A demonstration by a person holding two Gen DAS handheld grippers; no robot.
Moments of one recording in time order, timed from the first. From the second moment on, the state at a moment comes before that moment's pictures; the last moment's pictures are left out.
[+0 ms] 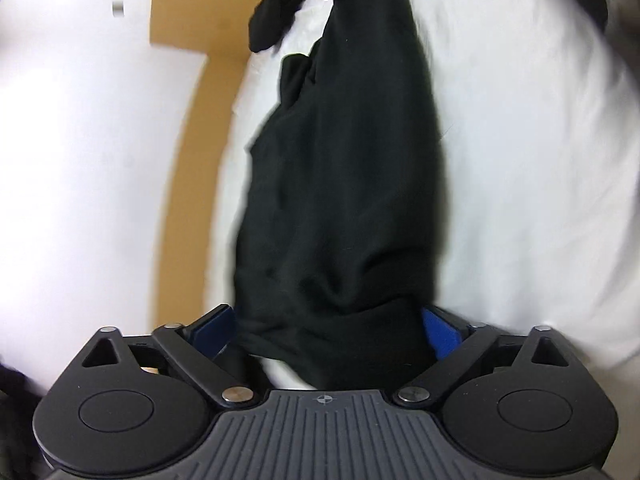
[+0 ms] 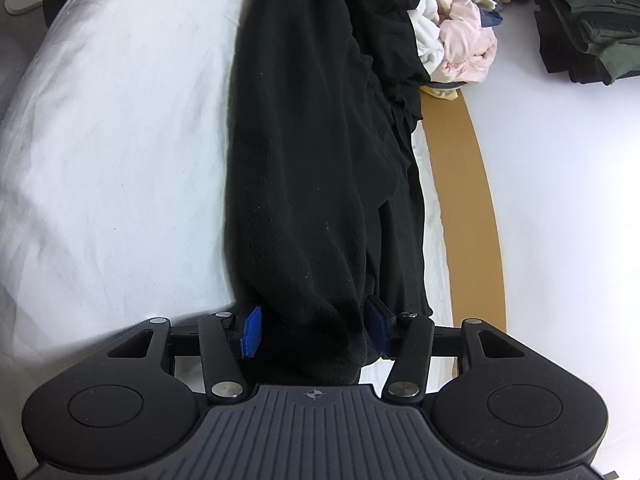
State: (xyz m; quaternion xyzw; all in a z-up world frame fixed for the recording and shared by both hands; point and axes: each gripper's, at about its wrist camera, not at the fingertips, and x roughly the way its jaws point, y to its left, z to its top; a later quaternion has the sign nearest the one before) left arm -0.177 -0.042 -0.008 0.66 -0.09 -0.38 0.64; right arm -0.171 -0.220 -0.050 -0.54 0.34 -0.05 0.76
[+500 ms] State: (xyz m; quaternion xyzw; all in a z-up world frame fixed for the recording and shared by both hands) left arm -0.162 -0.019 -0.027 0.73 -0.17 -0.36 0.55; right arm -0.170 -0.246 -0.067 -0.57 0.31 -0.06 0.76
